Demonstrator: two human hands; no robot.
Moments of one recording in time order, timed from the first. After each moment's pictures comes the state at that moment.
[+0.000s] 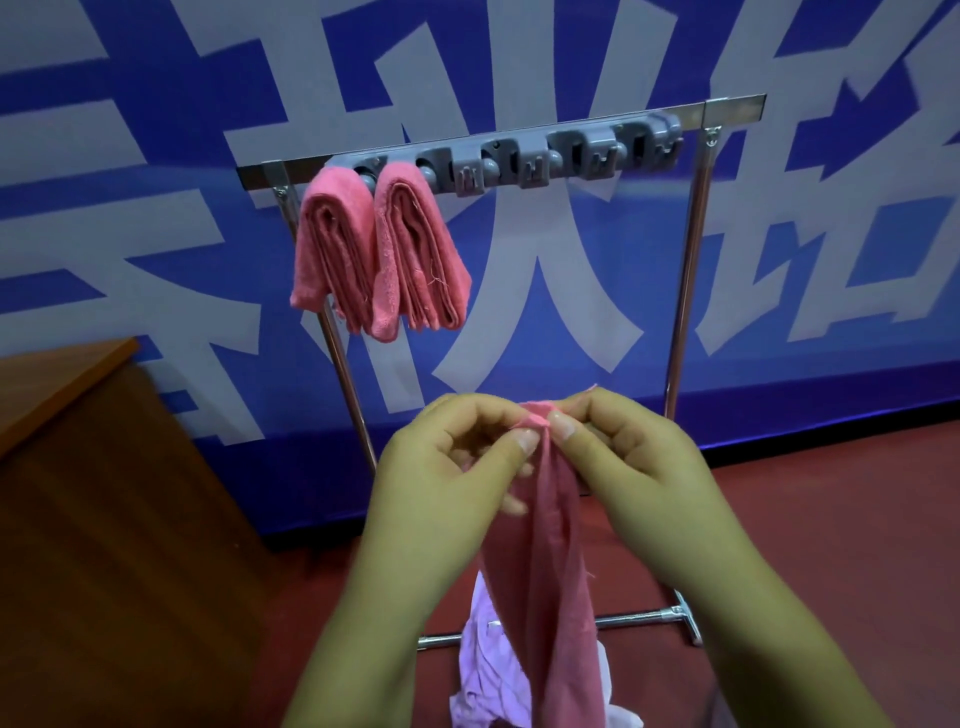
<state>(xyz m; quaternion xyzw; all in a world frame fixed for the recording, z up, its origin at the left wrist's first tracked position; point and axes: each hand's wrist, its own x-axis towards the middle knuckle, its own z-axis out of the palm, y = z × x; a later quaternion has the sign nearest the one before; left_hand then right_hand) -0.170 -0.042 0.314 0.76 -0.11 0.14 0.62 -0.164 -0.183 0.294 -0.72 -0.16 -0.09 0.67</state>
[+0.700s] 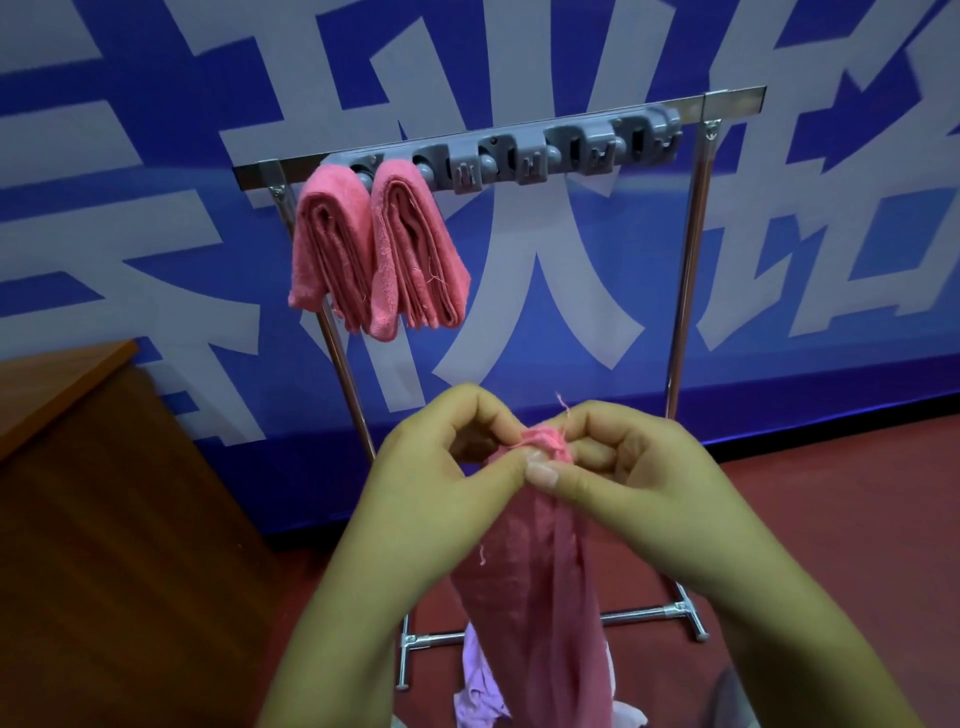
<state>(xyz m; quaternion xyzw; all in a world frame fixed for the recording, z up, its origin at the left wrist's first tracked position) -0.167 -0.031 0.319 0.82 -0.16 0.11 0.54 -0.162 -0.192 0.292 -0.68 -0.21 0.00 0.70</state>
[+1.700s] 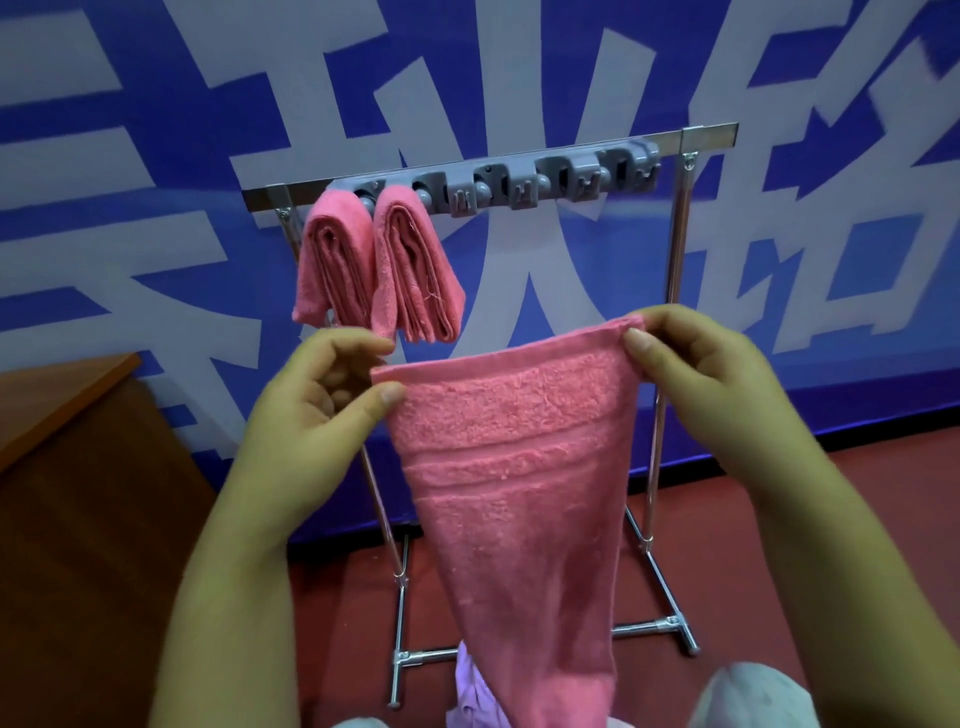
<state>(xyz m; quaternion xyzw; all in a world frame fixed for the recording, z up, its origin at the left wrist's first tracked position) -0.138 0.034 0.334 0.77 -0.21 0.22 0.56 -0.126 -0.241 0.320 -0.76 -0.16 -0.24 0.58</state>
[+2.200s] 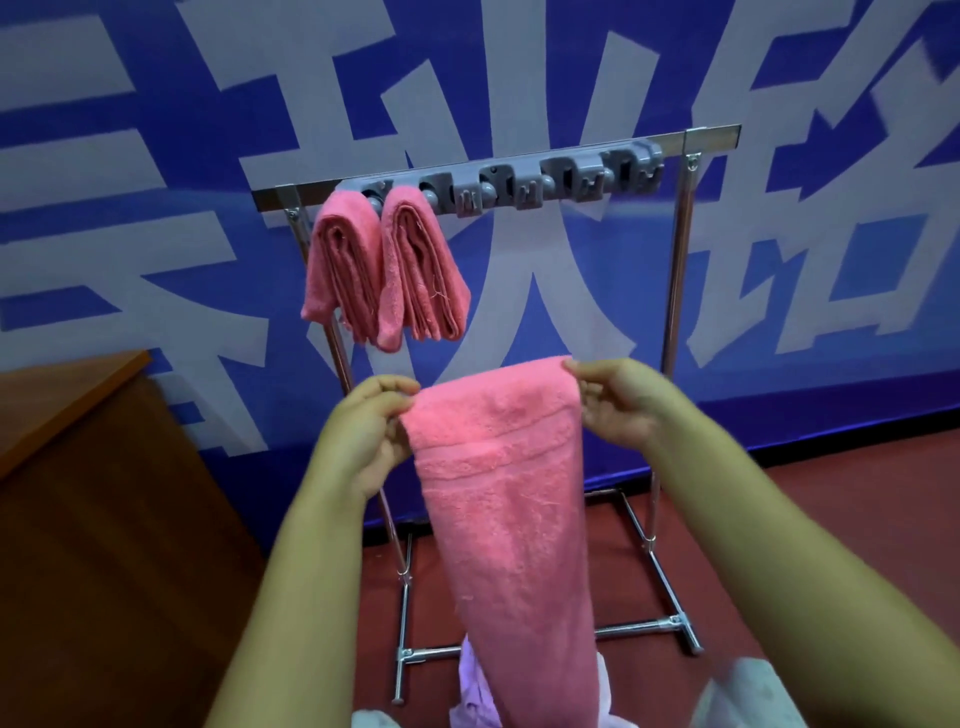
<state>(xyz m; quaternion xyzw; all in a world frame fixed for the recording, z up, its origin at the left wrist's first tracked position) -0.093 0.021 0.301 0.66 0.06 0.03 0.74 -0.057 -0.210 0.293 -0.47 0.07 0.15 0.87</state>
